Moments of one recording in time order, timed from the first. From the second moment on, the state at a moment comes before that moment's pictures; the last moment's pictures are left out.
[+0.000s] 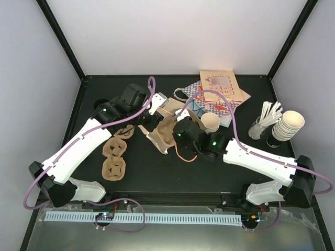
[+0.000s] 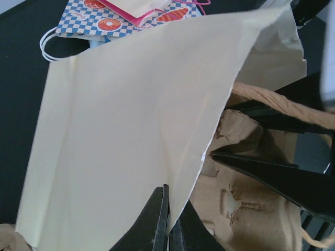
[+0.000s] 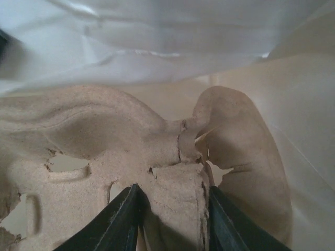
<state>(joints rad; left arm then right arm) -0.68 1.32 1.45 -0.90 0.18 0.00 1.07 1.30 1.11 -0.49 0.52 0.29</state>
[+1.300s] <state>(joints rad) -0.69 1.32 1.45 -0.91 0.28 -0.04 1.02 1.26 1.02 -0.46 0.46 0.51</state>
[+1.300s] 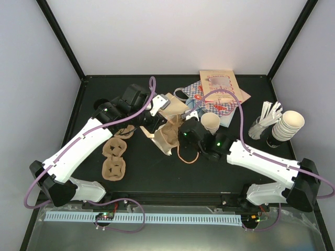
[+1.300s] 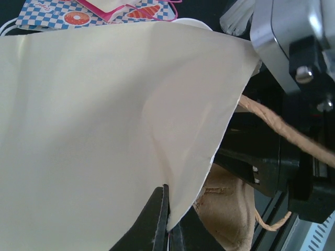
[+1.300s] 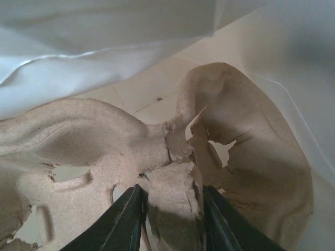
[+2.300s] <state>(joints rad) -0.69 1.32 1.44 -0.91 0.27 -0.06 0.90 1.28 1.03 -0.52 0.29 0.51</state>
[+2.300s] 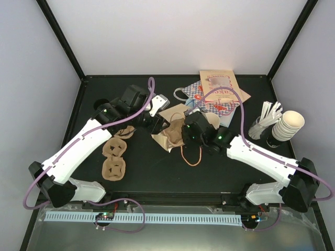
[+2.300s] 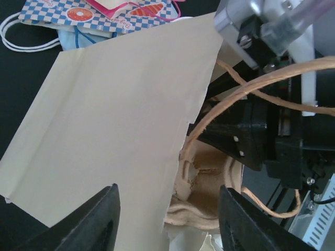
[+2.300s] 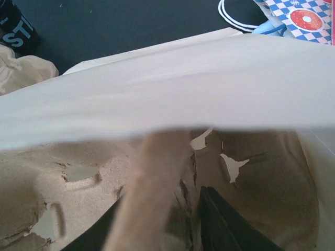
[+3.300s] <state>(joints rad) -0.75 1.10 1.21 -0.93 0.12 -0.34 0.90 1.30 1.04 -0.44 0.28 0.45</state>
